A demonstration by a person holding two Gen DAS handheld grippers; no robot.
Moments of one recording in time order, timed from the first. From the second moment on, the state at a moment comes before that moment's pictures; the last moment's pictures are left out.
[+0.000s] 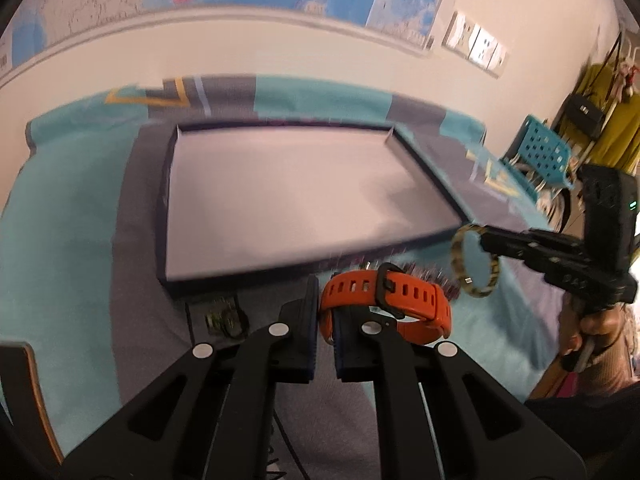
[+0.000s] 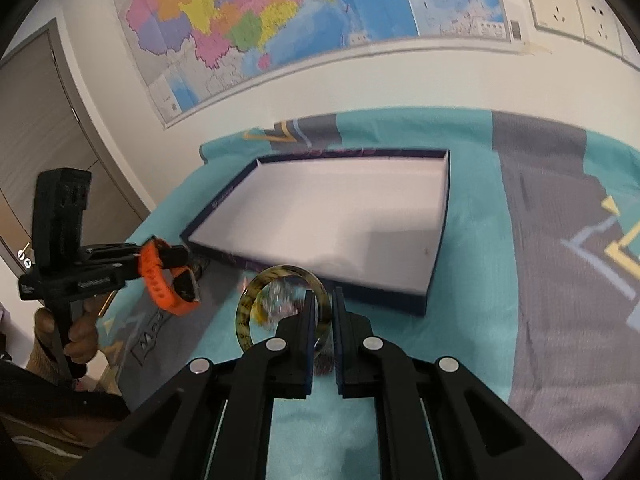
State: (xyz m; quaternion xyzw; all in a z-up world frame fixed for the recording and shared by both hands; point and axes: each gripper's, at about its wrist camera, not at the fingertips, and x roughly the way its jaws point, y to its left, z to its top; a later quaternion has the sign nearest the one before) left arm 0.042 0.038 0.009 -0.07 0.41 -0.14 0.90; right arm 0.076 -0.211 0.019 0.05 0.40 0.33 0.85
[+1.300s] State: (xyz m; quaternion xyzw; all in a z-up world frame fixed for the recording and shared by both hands) left arm 0.233 0.082 -0.043 -0.20 0.53 -0.04 0.82; right arm 0.253 -0.142 -0.013 0.04 0.47 0.24 0.85
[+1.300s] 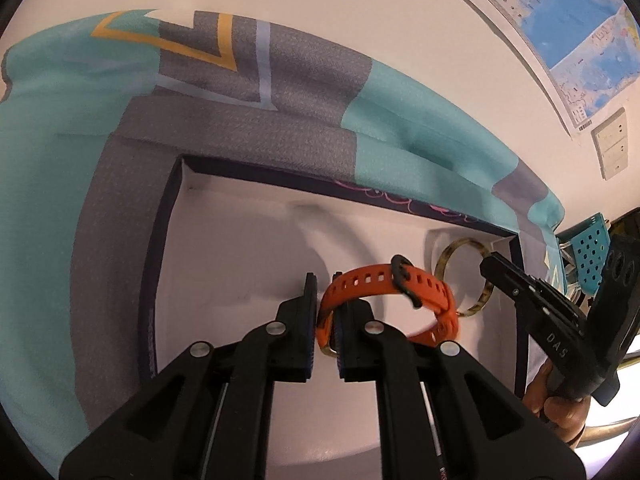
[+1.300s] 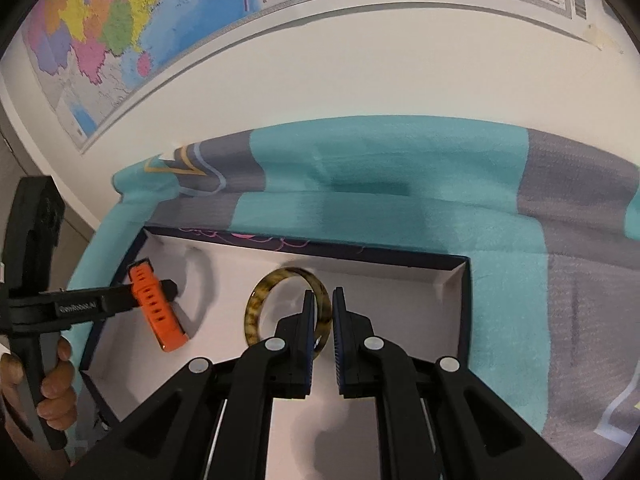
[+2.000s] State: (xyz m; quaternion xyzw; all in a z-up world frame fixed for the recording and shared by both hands) left arm 0.208 0.079 -0.020 -0.20 0.47 -0.07 0.86; right arm 0.200 -0.133 0.009 0.03 0.43 0.33 0.84
